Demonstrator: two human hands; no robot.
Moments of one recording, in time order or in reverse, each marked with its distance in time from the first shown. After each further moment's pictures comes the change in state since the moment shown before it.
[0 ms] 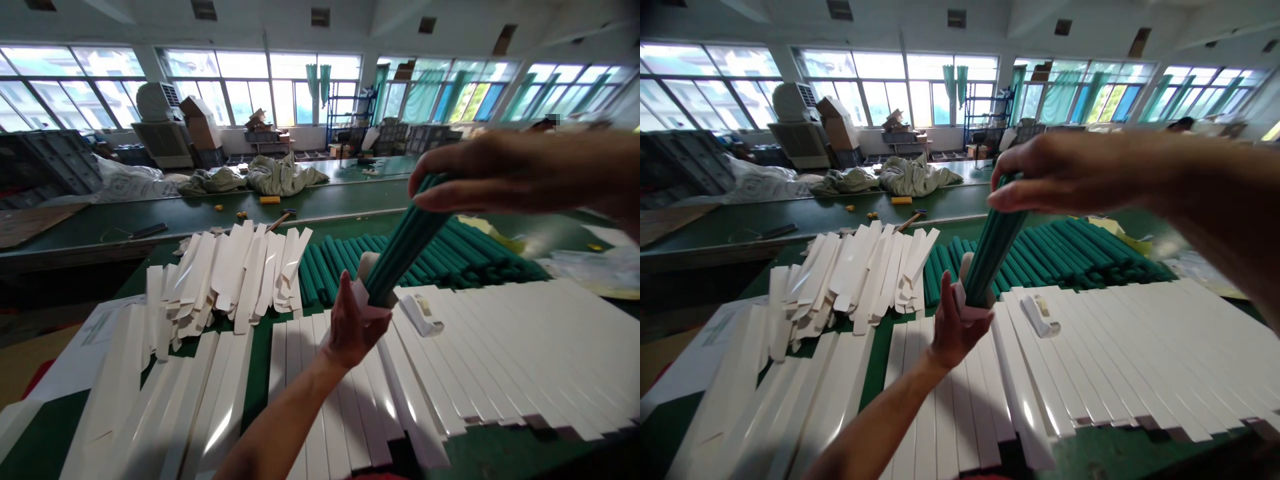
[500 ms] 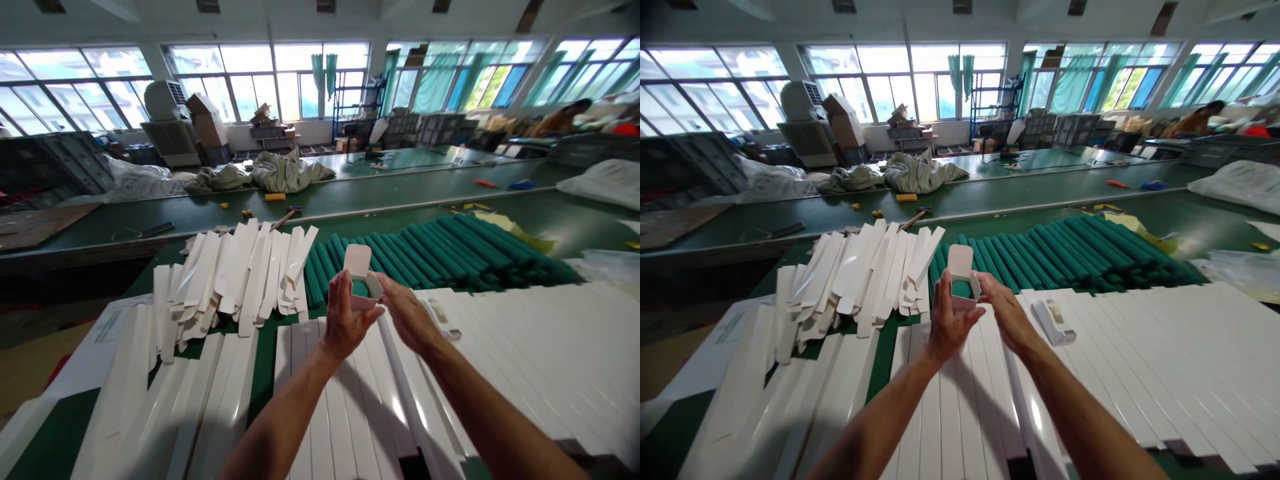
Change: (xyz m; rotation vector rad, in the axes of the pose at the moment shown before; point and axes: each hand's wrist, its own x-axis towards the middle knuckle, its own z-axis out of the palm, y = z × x) left_hand 0.008 -0.040 0.006 -0.037 0.033 0.064; right_hand -0.083 0.122 0.133 0.581 -0.230 0.156
